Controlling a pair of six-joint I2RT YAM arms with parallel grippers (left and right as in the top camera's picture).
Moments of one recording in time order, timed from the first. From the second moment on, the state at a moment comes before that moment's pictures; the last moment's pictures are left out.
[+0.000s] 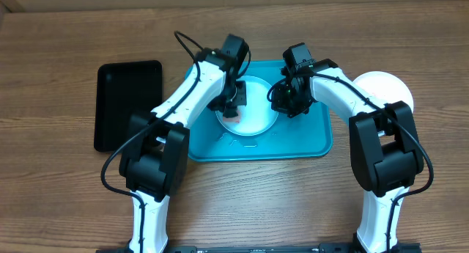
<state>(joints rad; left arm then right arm) -0.43 2.15 1.68 -0.97 0.04 -0.47 0.33 2.12 1.48 -0.74 -0.28 0.46</state>
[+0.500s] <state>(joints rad) -0.45 2.11 1.51 -0.75 0.25 -0.34 0.33 2.12 1.48 -0.75 -0.28 0.46</state>
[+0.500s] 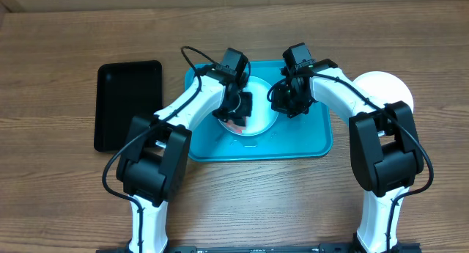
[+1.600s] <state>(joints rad) -0.49 2.12 1.58 -0.83 0.02 -0.36 0.33 2.12 1.48 -0.75 -0.28 0.46</state>
